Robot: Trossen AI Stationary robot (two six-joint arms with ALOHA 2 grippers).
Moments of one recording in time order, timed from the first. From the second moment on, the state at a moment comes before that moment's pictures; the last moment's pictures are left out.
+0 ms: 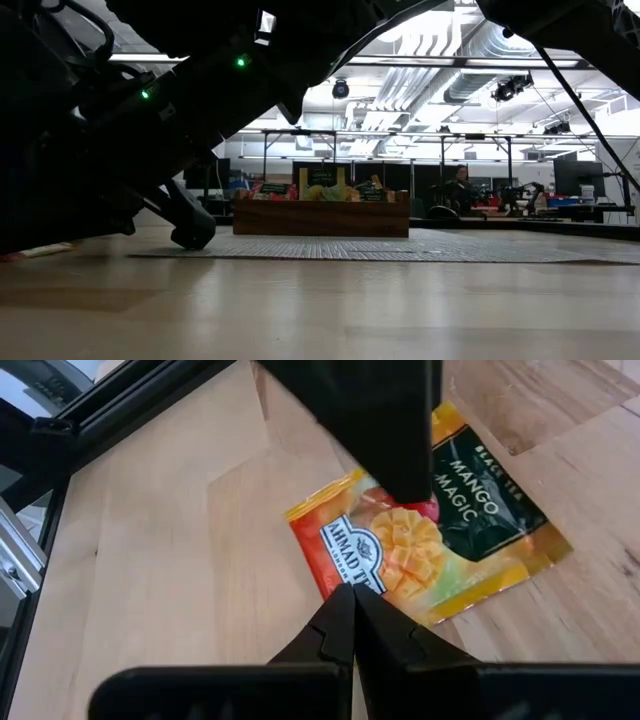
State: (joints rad) left arm -0.60 1.10 0.30 -0.21 -0.15 -1.71; right arm 0.27 2.66 2.11 -0.06 0.11 0.71
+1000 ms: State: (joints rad) left arm -0.60 1.10 0.30 -0.21 -0.17 -1.67; right arm 0.27 2.60 2.10 -0.13 0.08 0.65
